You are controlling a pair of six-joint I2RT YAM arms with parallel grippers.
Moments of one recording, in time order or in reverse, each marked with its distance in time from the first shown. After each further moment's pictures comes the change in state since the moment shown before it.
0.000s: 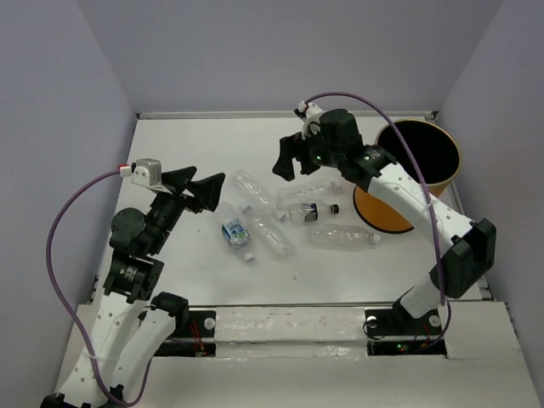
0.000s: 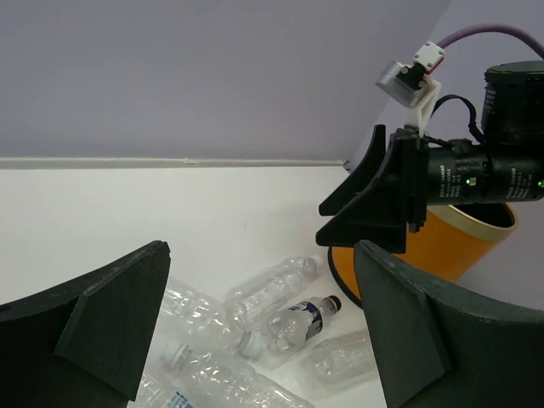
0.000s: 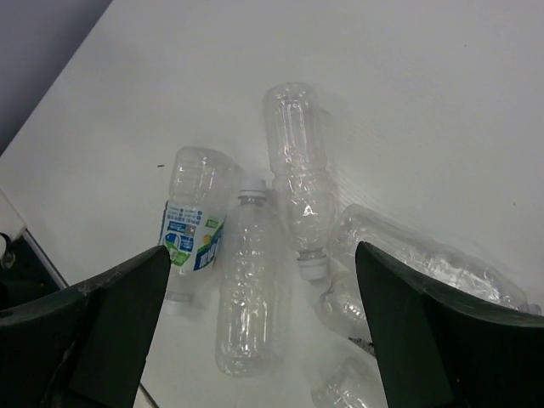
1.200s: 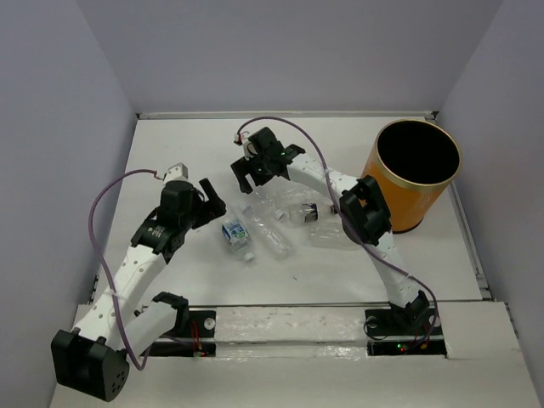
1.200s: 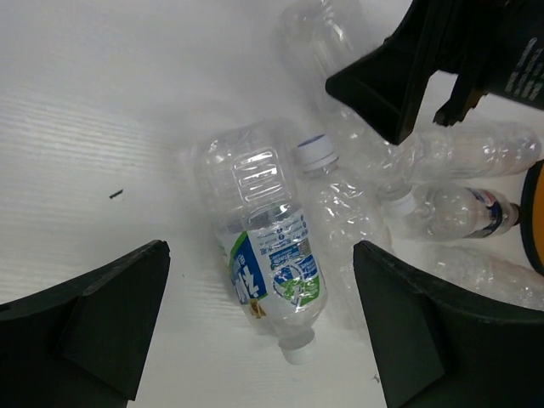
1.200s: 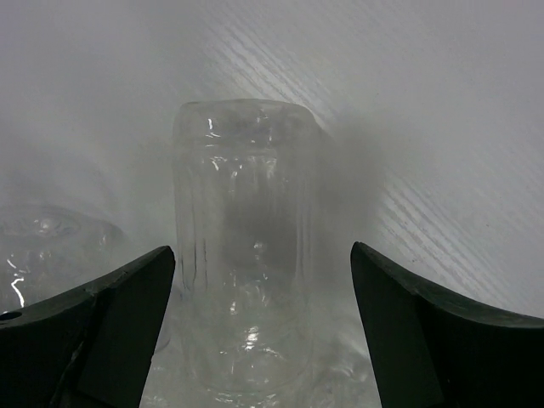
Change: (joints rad) left arm -0.001 0.320 0.009 -0.500 -0.278 -0.230; right arm 0.108 0.825 0.571 -0.106 0.097 -0.157
